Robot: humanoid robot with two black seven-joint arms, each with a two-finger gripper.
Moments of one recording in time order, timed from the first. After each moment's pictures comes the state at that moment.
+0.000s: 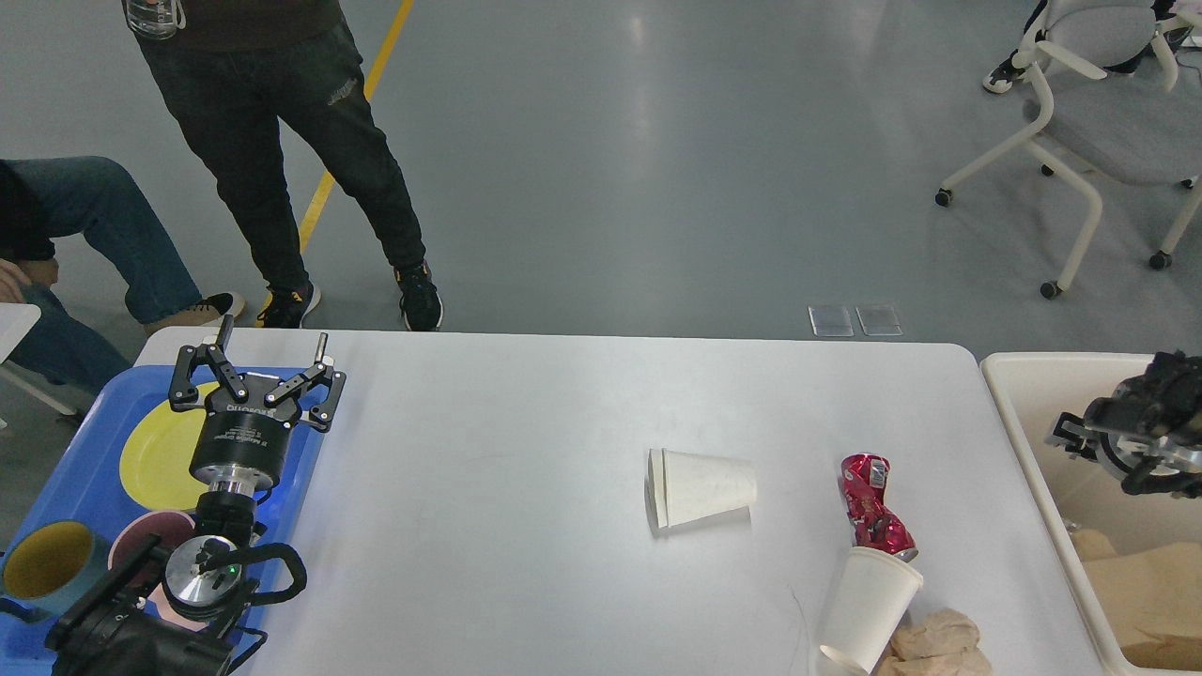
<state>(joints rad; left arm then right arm) -0.31 0.17 -1.22 -0.77 -0.14 -0.58 -0.28 1.43 -0.45 -1.28 0.89 0.01 0.21 -0.36</state>
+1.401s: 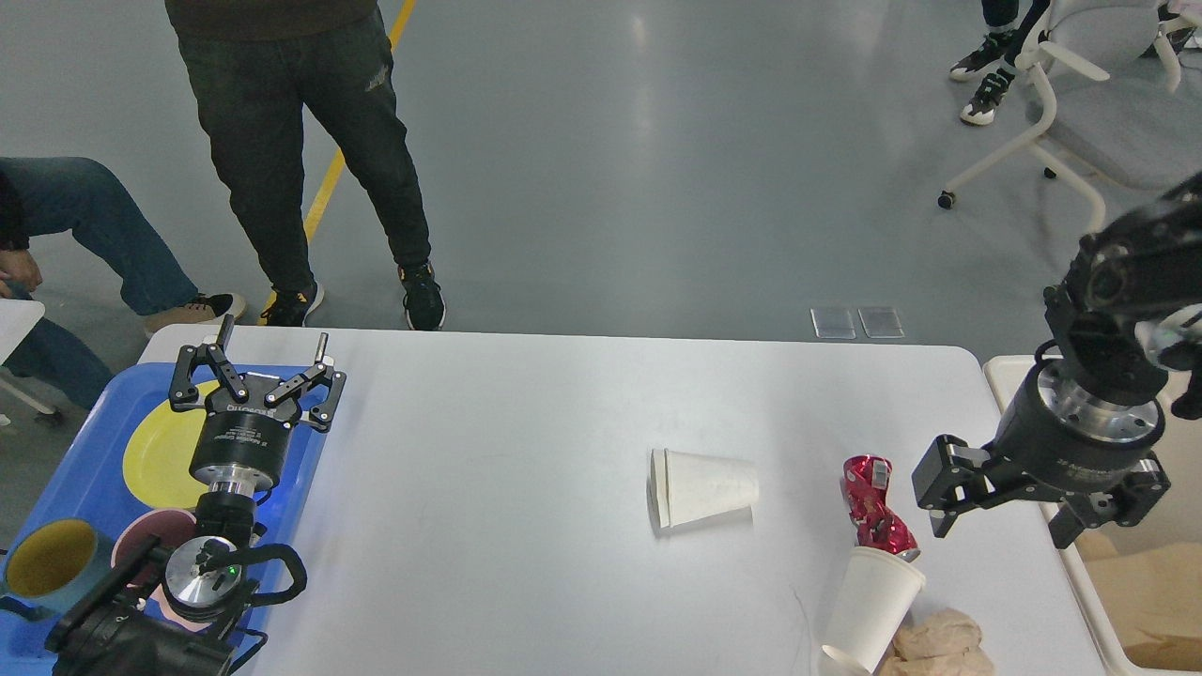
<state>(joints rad) -0.31 0.17 -1.22 -0.77 -0.14 -0.58 -0.28 2.13 -0.47 -1.28 1.70 -0.04 0.60 -0.35</state>
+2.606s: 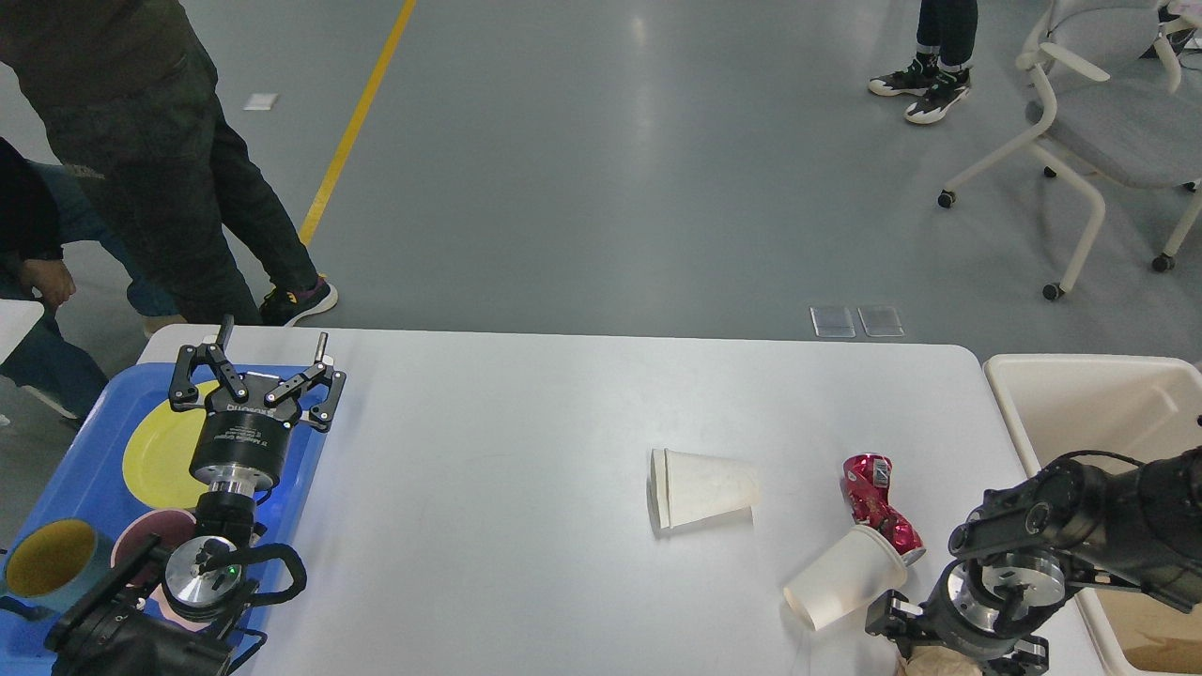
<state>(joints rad) -0.31 0.17 -1.22 -0.77 -0.14 -0.58 -0.28 1.21 -0.35 -1.01 1.20 -0.06 0.20 -0.36</state>
